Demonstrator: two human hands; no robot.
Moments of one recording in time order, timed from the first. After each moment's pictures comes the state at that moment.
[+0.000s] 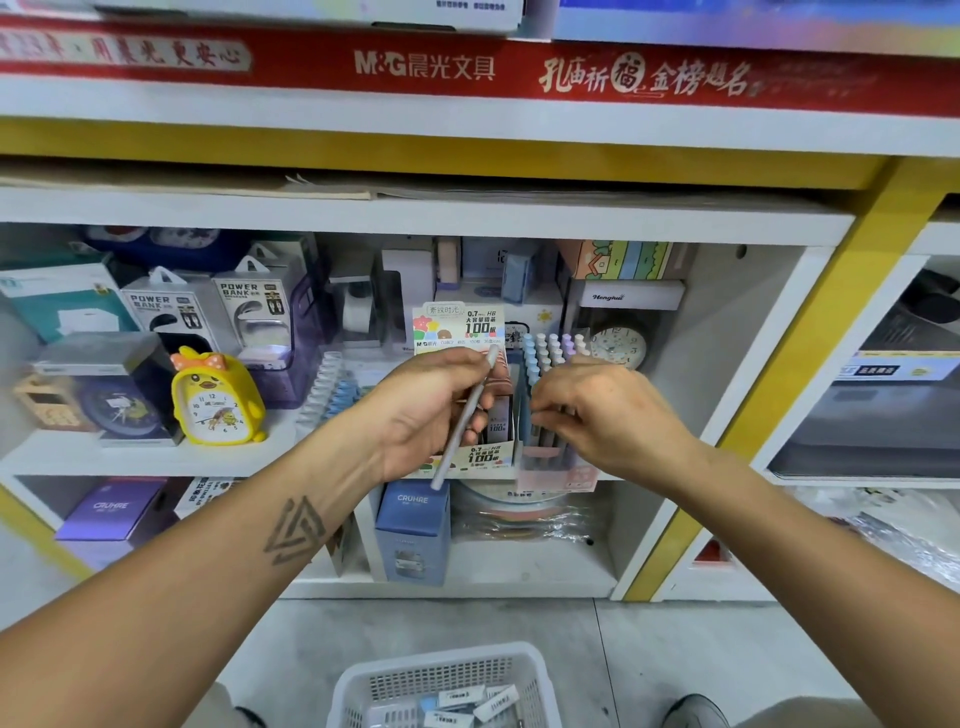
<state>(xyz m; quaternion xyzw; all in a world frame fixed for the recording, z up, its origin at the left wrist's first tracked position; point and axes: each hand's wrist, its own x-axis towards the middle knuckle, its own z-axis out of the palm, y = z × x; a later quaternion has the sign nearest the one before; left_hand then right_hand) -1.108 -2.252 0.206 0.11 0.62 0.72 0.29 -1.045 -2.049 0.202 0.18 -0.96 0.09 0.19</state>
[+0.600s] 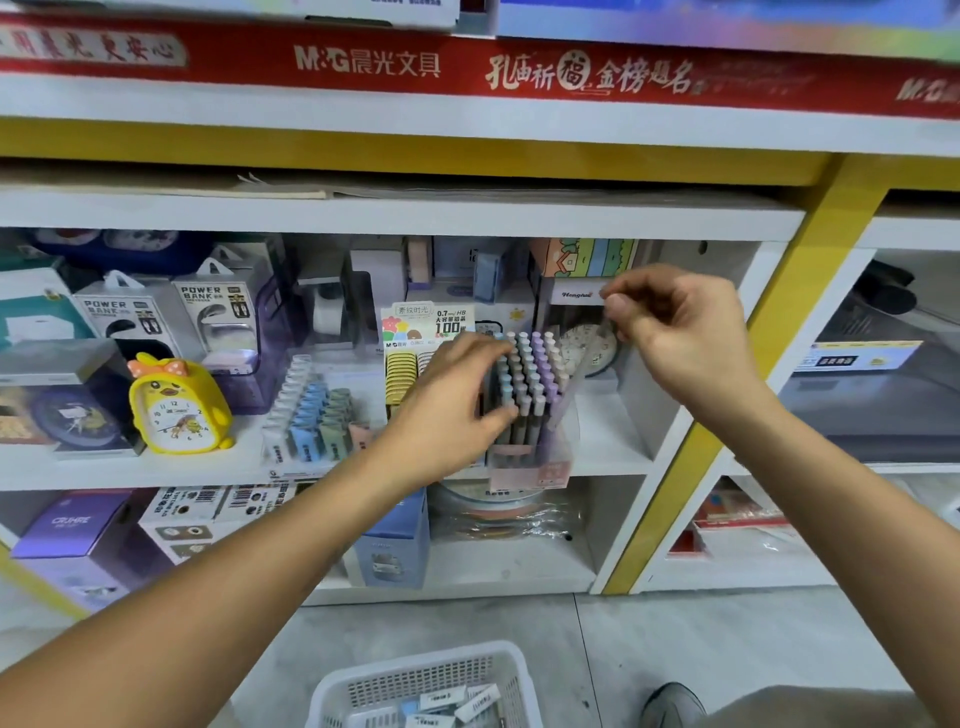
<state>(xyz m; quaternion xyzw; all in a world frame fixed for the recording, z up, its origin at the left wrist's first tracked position) -1.098 -2.218 0.193 0.36 0.87 0.33 -0.08 -1.031 -2.003 0.251 0.00 -0.85 0.41 0.33</state>
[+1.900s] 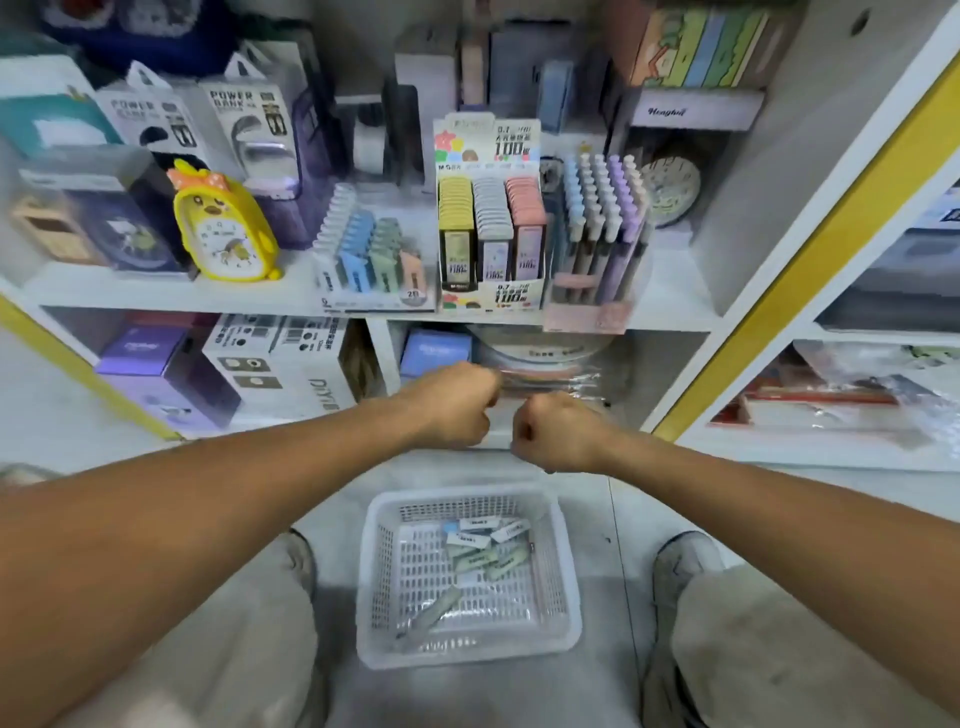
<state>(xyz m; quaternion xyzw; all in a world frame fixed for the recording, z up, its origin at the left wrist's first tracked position) -1.066 -2.270 0.073 0.36 0.92 0.06 0.16 -1.003 -2.114 0.062 0.03 -0.97 0.17 -0.19</state>
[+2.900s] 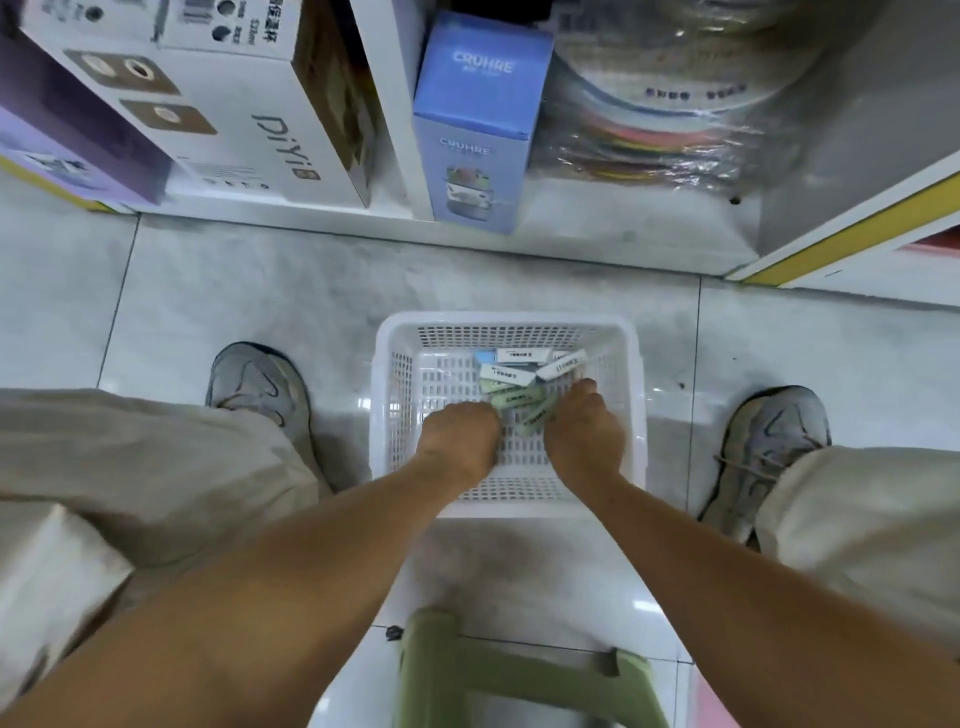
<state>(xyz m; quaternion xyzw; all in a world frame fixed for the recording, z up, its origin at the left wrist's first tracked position) -0.956 -2.318 -0.224 0.21 0.91 0.01 0.37 -0.917 -2.175 -0.235 -0.27 -0.93 0.16 -0.20</state>
